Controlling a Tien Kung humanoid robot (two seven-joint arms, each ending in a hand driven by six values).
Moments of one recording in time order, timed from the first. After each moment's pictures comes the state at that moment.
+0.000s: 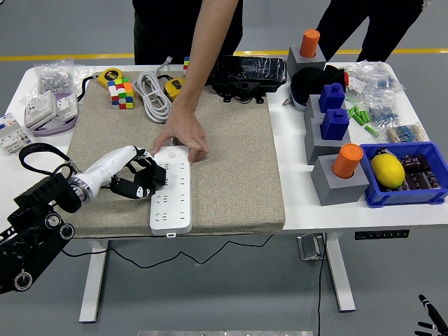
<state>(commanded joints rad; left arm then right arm) -0.34 0.32 -1.06 -1.18 1.85 -0.08 0.02 0.20 -0.10 1.97 0.18 -1.72 0.02 -0.14</state>
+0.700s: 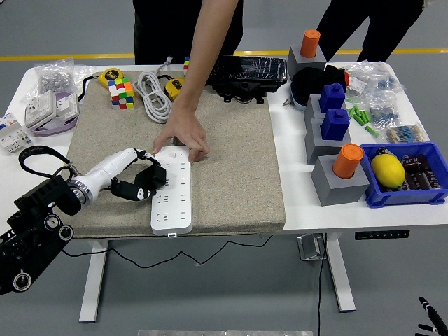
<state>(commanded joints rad) -0.34 0.32 -1.05 -1.18 1.82 -0.09 0.00 0.20 -0.10 1.96 0.18 -1.71 0.02 -0.14</state>
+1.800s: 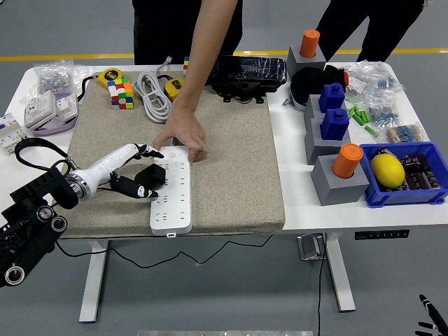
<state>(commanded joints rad) -0.34 0.32 -1.11 -1.22 1.73 -0.19 0.00 0.20 -0.10 1.95 0.18 -1.71 0.02 -0.14</state>
